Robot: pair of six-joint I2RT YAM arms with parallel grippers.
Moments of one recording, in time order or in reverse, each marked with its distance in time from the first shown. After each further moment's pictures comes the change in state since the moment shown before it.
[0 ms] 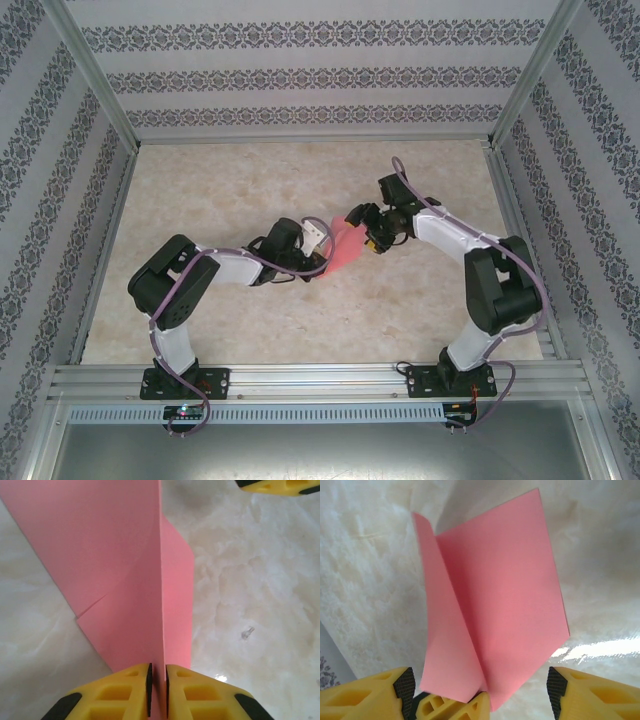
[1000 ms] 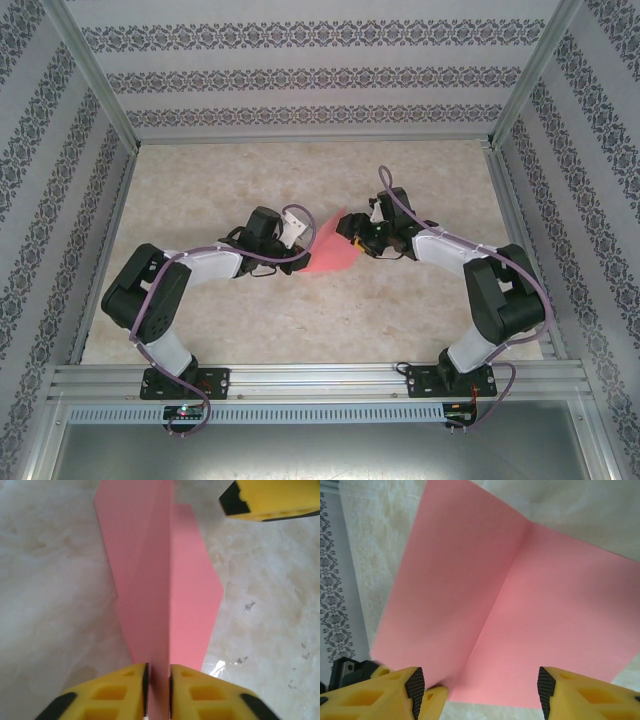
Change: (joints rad) left arm 0.125 -0.154 -0.028 -0.194 0.074 0.098; right arm 0.053 -0.026 -0.190 0.364 -0.114 -0.140
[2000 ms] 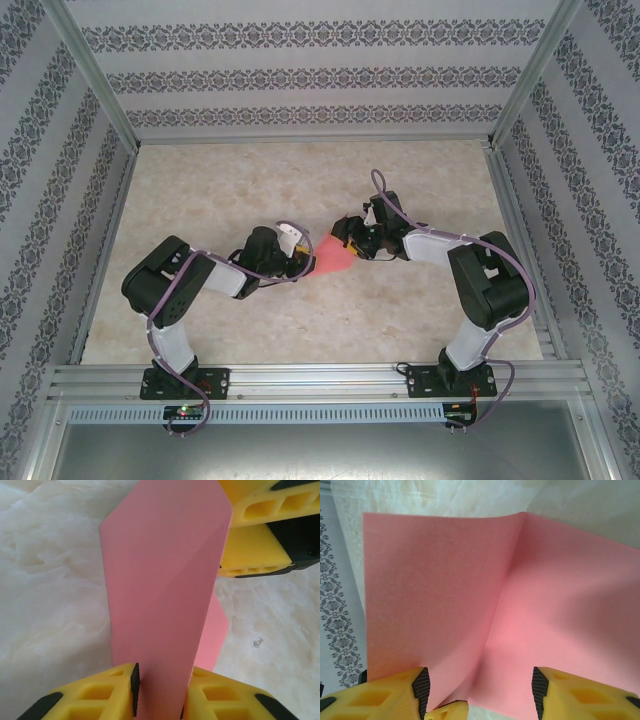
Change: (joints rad) left arm -0.033 0.138 -0.204 0.623 -0.040 -0.191; right arm 0.016 0.095 0.000 0.101 -0.026 0.075
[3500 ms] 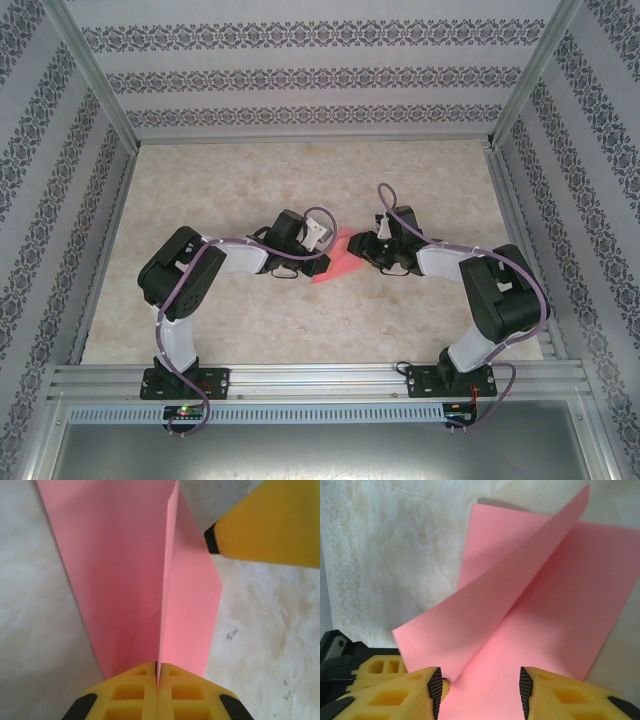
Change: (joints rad) left arm -0.058 0.094 0.340 -0.576 0.108 0.001; right arm -0.061 -0.098 -0.184 0.063 0.027 -0.193
